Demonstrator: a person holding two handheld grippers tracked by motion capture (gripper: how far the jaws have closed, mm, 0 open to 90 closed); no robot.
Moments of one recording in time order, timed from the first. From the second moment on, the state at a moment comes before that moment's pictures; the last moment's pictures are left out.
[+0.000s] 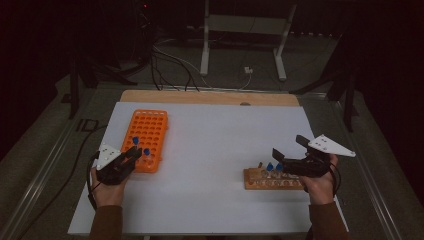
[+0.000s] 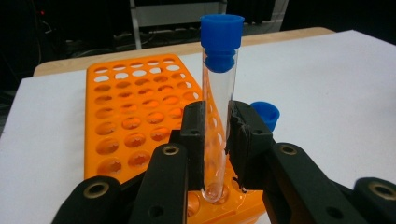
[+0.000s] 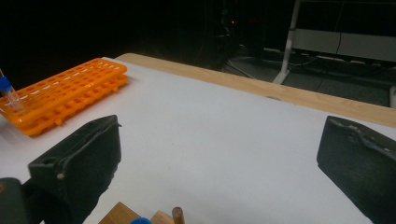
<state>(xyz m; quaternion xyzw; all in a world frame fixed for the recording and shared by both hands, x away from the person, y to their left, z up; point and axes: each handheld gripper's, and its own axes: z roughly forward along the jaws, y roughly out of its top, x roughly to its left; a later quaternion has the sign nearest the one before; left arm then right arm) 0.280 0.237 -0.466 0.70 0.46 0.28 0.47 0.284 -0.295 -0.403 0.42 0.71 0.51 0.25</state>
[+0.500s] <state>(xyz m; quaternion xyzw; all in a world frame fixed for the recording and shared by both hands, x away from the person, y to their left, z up) 0.287 0.235 -0.484 0.74 0.48 0.24 0.41 0.283 -0.297 -0.405 0.42 0.71 0.51 0.25</state>
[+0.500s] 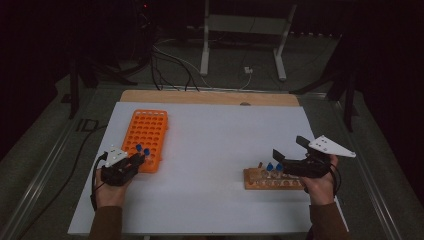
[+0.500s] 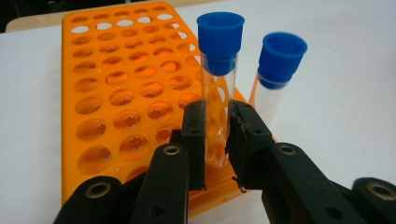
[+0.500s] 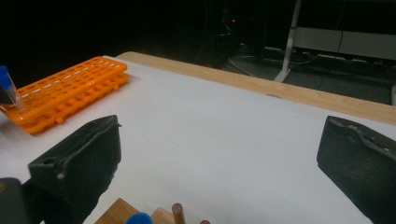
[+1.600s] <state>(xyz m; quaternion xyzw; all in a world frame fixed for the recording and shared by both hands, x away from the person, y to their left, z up) 0.275 0.241 -0.473 0.71 0.48 0.25 0.46 0.281 -0.308 -0.406 0.43 0.71 0.49 0.26</state>
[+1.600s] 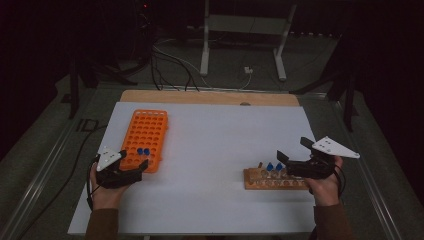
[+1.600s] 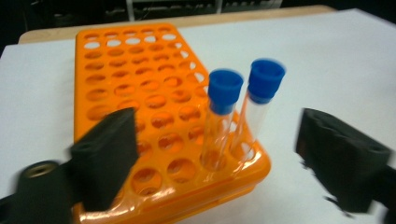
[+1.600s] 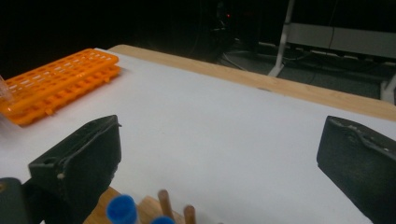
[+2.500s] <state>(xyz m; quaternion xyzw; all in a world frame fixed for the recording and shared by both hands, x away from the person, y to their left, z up) 0.270 0.230 -0.459 0.69 0.48 0.27 0.48 0.252 -0.329 -0.439 0.40 0.77 0.45 0.21</state>
